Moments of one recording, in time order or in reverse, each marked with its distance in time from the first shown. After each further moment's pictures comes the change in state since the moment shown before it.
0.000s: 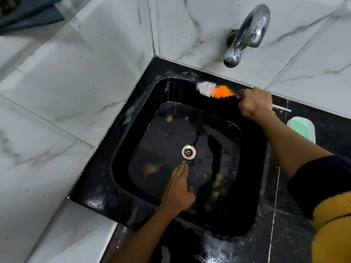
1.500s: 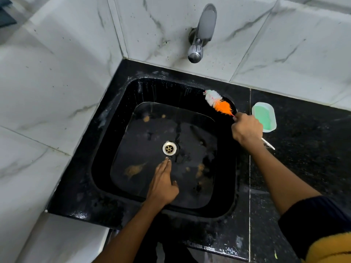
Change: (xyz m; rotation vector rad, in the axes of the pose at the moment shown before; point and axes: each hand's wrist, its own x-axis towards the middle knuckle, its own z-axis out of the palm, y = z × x) left_hand -0.002 0.003 -0.002 0.036 -0.032 0.047; right_hand -0.127 0.038 0.022 0.203 -0.039 0.390
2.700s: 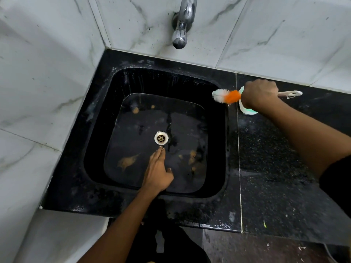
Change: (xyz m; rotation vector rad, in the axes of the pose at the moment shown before) left_hand -0.002 -0.001 0.001 -0.004 -0.013 0.024; right_hand -0.002 -0.003 -0.106 -0.573 -0.217 0.042
